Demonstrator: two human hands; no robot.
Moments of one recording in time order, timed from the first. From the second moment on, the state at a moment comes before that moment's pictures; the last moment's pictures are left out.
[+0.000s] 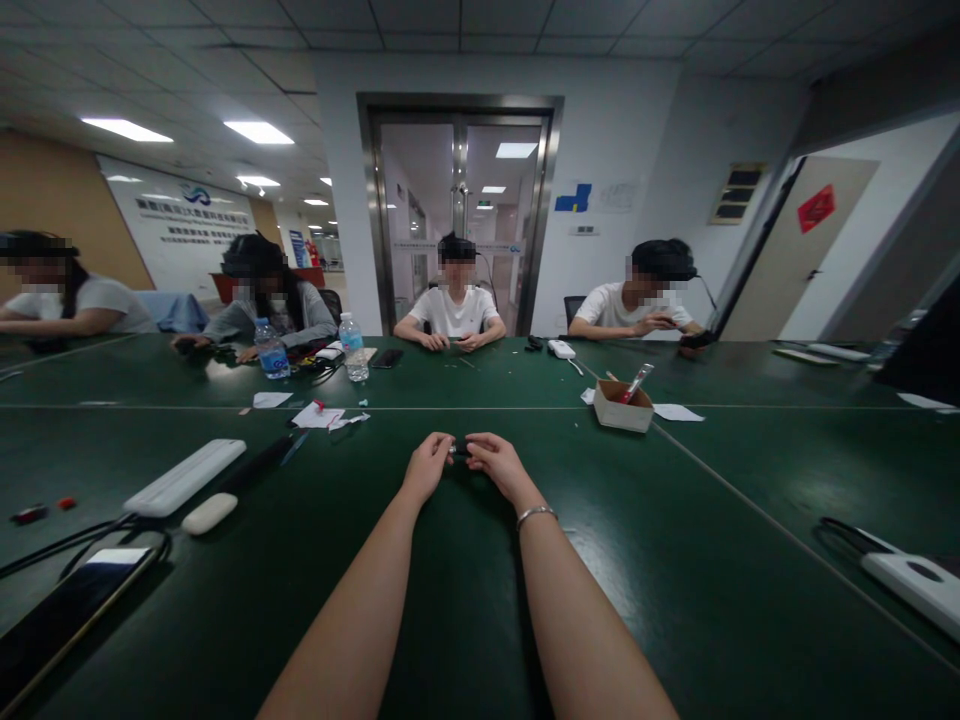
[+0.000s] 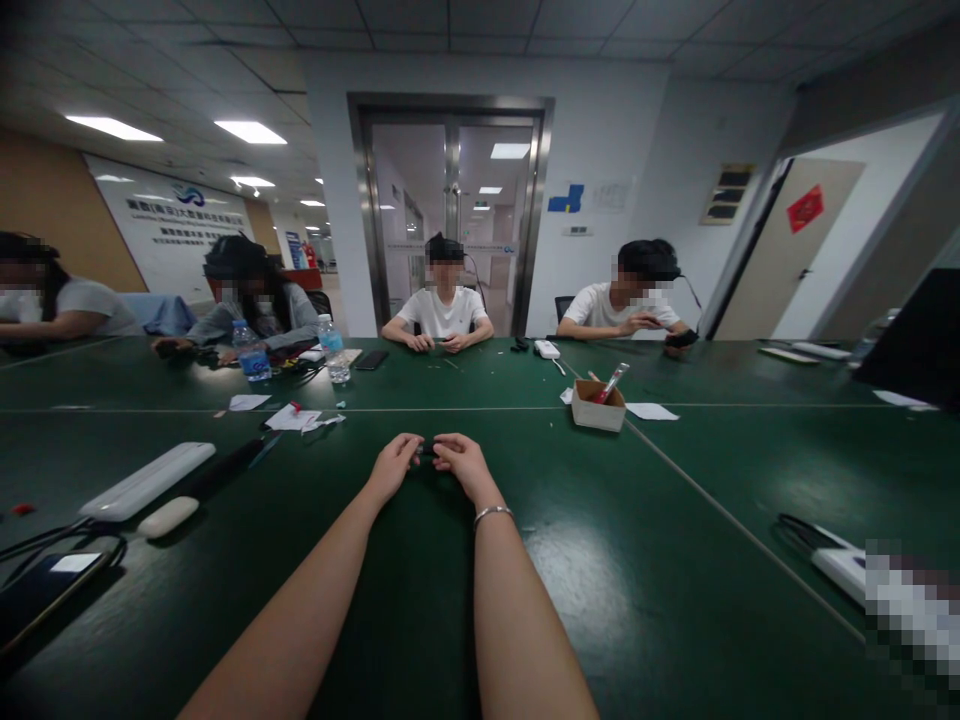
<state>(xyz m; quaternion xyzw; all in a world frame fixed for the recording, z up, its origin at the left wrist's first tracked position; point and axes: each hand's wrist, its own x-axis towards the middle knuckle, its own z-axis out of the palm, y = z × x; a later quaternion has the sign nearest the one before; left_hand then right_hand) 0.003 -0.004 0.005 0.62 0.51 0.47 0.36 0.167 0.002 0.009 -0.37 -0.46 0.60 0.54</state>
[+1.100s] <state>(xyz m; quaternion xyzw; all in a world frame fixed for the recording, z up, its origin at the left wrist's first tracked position) 0.003 -0.002 0.005 0.63 0.49 0.50 0.35 0.167 0.001 0.010 -0.37 -0.47 0.59 0.54</state>
